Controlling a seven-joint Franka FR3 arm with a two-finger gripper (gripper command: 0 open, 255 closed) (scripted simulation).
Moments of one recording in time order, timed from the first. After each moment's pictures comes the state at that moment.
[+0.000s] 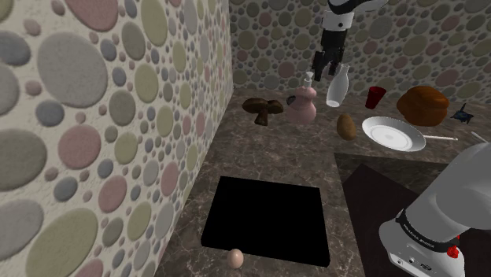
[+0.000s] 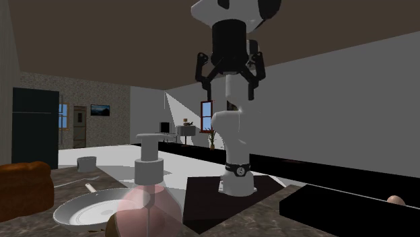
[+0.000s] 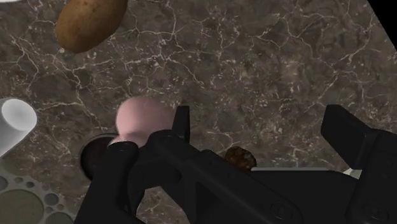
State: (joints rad) arm -0.08 -0.15 -0.17 -1.95 -0.01 1.74 -0.20
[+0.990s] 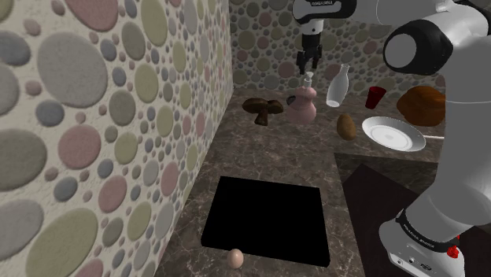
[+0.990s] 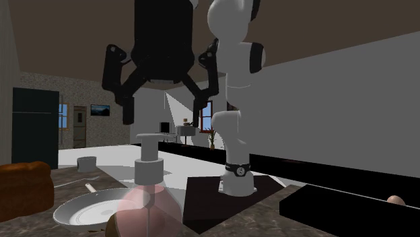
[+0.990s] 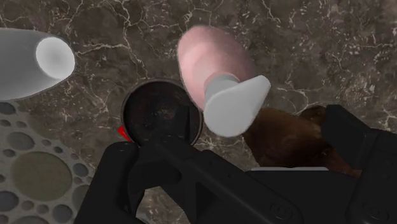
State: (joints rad) arm -0.19 0.51 -0.23 -1.20 0.03 1.60 -0.36
